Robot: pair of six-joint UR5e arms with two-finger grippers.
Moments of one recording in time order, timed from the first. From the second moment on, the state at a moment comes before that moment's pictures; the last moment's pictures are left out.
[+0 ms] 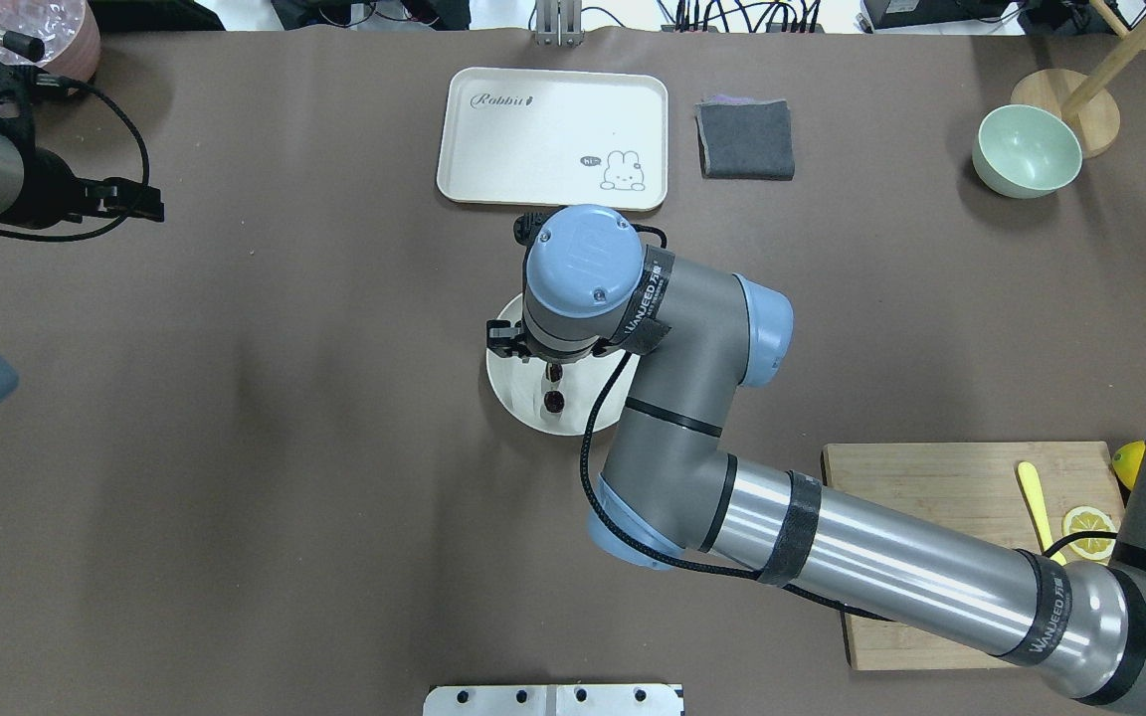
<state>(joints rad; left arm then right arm) -1.00 -1.76 -1.70 -2.08 -1.95 -0.91 0.50 -0.74 1.49 -1.44 1.80 1.23</state>
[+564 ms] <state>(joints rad) -1.21 -1.67 -1.71 -2.00 -2.09 -0.53 0.68 -0.97 1.91 -1.83 1.97 1.07</state>
